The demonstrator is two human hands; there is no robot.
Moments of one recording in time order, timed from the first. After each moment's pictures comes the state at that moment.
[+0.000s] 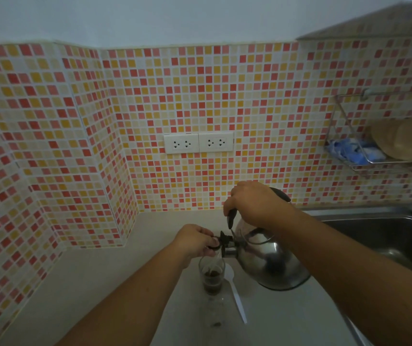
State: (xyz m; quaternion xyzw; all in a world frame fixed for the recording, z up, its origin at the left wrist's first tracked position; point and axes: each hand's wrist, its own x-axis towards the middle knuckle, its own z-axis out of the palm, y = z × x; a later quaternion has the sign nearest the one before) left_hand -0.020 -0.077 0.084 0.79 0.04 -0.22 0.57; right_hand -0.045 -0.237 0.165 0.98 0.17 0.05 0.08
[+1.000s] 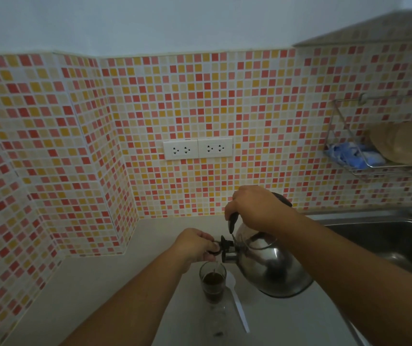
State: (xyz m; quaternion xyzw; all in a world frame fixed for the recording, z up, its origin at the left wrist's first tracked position) left_hand -0.019 -0.078 0.097 0.80 0.03 -0.22 0.55; right_hand -0.049 -0.237 0.181 0.99 0.15 0.01 0.07
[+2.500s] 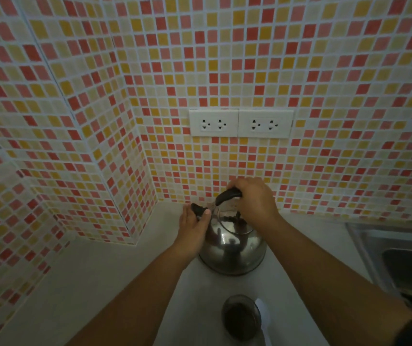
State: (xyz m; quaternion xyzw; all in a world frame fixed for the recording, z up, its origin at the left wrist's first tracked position) left_hand 0.122 -0.050 0.022 0.84 0.03 -0.09 0.54; right_hand 0.140 -0.207 0.071 0.96 0.02 0.14 -0.24
